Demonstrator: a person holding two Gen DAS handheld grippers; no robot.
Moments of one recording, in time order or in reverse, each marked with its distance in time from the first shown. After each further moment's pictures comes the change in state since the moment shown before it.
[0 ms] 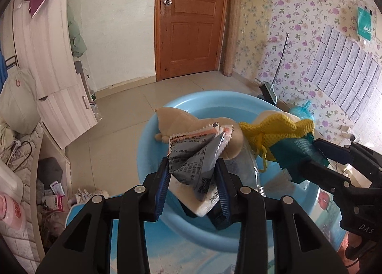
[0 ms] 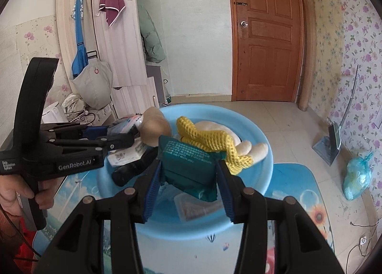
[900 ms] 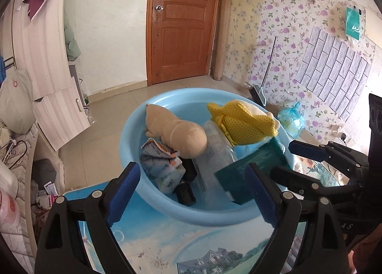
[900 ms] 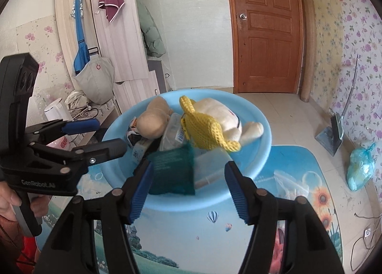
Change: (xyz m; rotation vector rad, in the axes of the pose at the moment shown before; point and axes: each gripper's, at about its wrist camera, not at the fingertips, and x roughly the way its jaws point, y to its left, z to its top) left arm -0.032 -0.022 -0.029 0.003 -0.037 -0.054; right arm -0.014 -0.003 -0.027 0.032 0.033 0.016
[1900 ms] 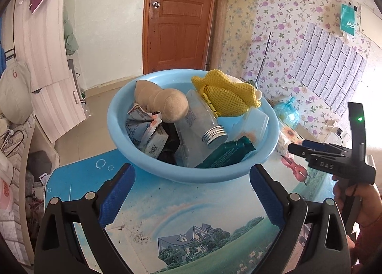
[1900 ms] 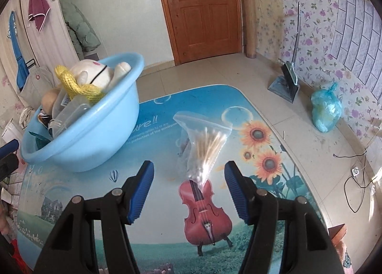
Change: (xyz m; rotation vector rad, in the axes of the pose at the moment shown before) left arm -0.010 -0.020 -0.040 -0.003 0.009 -0.022; right arm 0.008 -0.106 -0.058 0.251 0.137 -0.244
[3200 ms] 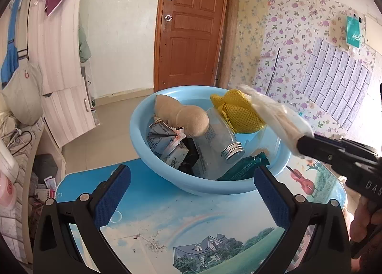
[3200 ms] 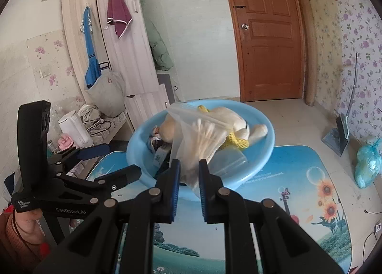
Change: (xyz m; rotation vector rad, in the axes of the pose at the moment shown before) left arm -0.011 0.015 0.001 -0.043 -0.095 0.042; right arm -0.070 0.118 0.007 -0.229 -0.207 0.331
